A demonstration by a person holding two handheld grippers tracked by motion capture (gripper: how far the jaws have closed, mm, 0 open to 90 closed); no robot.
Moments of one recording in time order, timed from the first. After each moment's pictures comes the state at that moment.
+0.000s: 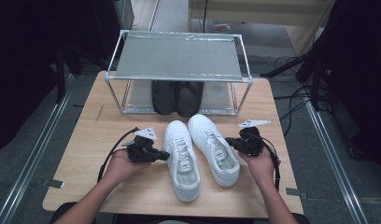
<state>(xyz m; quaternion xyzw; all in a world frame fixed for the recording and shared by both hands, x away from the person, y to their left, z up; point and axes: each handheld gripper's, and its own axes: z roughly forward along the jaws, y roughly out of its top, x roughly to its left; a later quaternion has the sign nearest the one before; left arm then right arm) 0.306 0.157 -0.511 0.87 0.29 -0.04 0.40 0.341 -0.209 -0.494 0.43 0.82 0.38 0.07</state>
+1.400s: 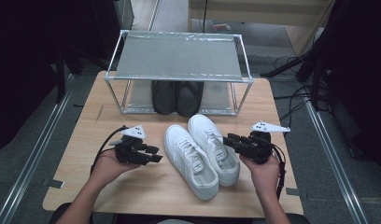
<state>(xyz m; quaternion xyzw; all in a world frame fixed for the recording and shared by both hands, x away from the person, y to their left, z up) 0.291 0.192 -0.484 0.86 0.30 -0.01 0.42 0.295 -0.213 -0.449 0.42 0.75 0.50 0.06</state>
